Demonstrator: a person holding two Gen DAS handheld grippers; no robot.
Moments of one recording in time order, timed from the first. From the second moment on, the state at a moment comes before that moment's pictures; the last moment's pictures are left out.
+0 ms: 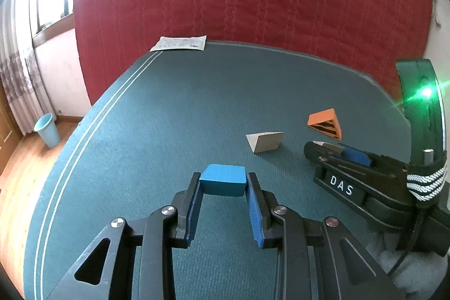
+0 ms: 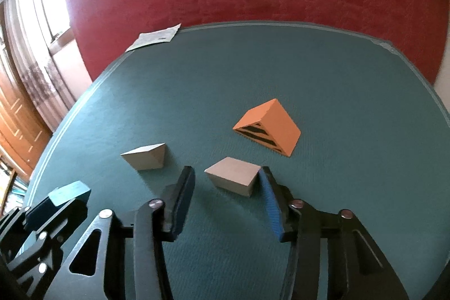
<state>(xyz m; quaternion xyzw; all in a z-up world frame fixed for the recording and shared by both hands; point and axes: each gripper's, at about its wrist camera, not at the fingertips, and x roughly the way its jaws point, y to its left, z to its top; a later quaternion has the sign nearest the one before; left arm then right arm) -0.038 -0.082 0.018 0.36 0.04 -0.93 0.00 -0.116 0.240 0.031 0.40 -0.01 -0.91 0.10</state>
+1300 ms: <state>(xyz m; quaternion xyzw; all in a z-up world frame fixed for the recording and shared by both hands) -0.029 -0.066 0.022 0.36 0.06 -0.93 -0.11 -0.026 0.298 0.040 0.37 -0.05 -0.92 0.11</state>
